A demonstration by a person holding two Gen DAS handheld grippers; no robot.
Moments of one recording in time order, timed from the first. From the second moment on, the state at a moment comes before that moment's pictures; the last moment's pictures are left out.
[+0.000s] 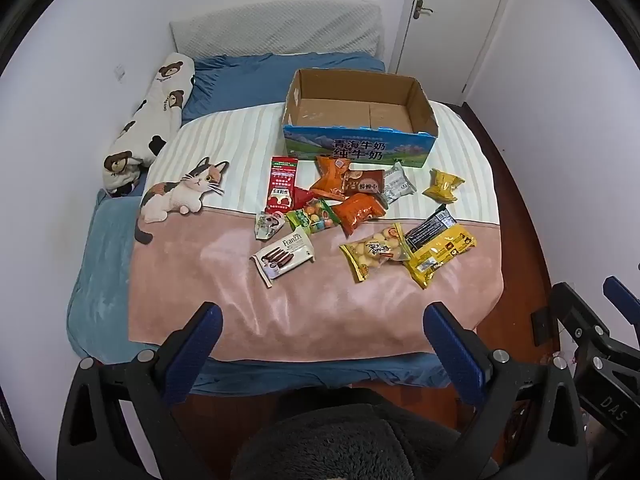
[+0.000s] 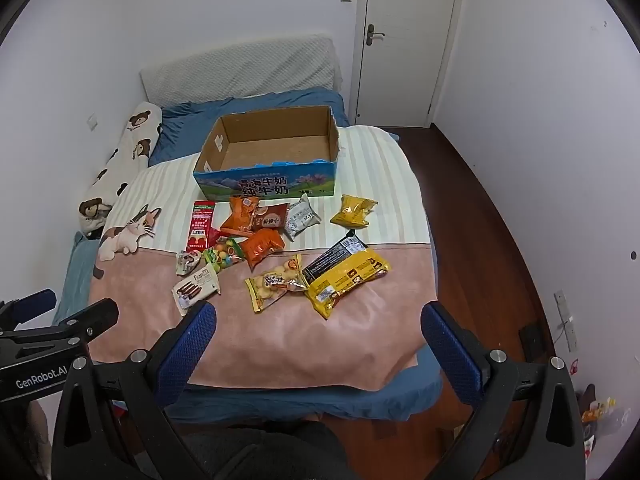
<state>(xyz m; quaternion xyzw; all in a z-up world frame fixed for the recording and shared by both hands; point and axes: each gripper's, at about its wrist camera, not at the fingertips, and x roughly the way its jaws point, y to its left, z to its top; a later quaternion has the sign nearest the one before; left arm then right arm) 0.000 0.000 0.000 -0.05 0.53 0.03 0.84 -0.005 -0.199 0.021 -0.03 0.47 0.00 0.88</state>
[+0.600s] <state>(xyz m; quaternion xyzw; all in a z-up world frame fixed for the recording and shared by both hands) -0.001 -0.003 -0.002 -0.05 0.54 0.03 0.84 0.004 -0.201 0.008 -0.02 0.49 0.00 0.87</state>
